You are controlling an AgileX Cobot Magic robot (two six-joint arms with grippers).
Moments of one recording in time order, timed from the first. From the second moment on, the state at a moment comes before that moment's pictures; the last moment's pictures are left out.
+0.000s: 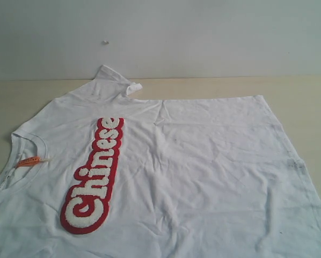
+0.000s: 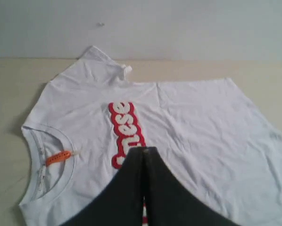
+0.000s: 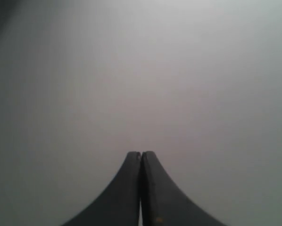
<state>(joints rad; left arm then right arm) -0.17 0.49 -0.83 -0.29 0.88 0.03 -0.19 0.00 -0.10 0.29 -0.61 0.78</state>
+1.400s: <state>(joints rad) -0.37 1.25 -1.26 0.06 1.02 0.52 0.04 1.31 -0.96 -1.18 0.45 0.71</state>
